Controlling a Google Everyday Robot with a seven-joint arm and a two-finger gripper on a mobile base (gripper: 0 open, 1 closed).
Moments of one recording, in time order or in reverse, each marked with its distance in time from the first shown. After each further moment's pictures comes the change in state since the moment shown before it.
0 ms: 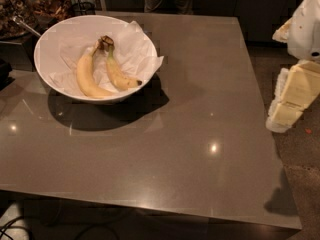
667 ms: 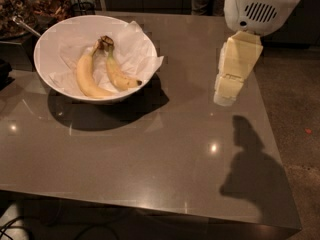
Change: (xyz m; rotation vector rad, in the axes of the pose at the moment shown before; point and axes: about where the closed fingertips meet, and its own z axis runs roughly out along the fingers) arm -0.084 -0.012 -0.005 0.008 0.058 -0.014
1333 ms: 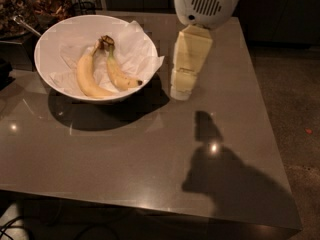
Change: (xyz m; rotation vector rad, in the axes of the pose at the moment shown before) arm -0.071 0.008 0.004 -0.023 -0.064 -0.084
